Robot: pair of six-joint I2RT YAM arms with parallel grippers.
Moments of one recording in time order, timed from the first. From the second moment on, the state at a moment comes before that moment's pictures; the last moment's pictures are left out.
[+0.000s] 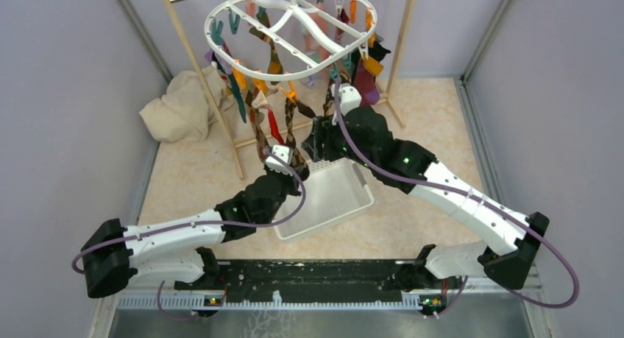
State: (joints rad) left arm -1.10 1.10 0.60 0.33 -0.68 -0.29; right arm 0.92 1.27 1.38 -0.50 0.16 0.45
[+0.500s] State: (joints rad) left arm -1.10 1.17 0.69 0.17 -0.71 -0.33; right arm 1.00 1.11 1.27 -0.18 0.31 0.23
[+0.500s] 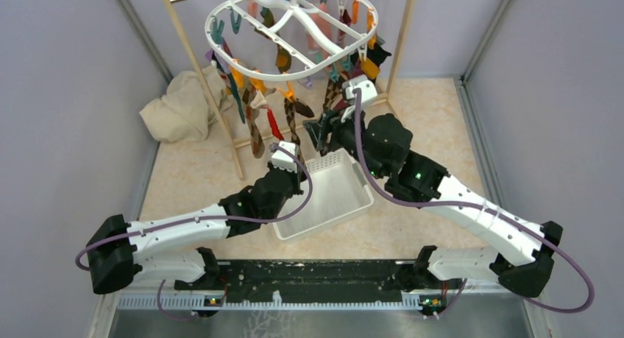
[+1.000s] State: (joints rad) left arm -1.10 1.16 0.71 0.10 -0.72 -0.35; right arm 1.00 1.36 1.36 0.02 0.34 0.03
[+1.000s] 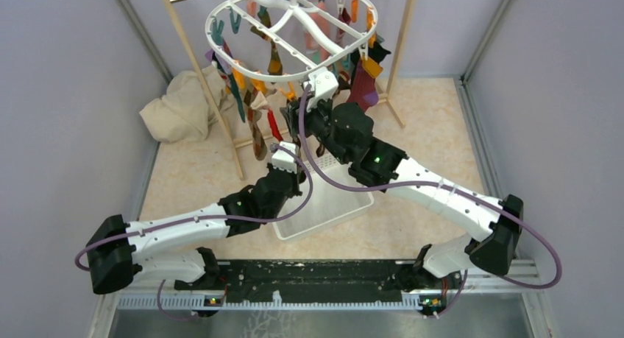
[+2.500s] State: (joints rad) left arm -1.10 1.14 0.71 0.07 -0.72 -0.35; right arm 1.01 1.50 1.45 0.27 0.48 -0.11
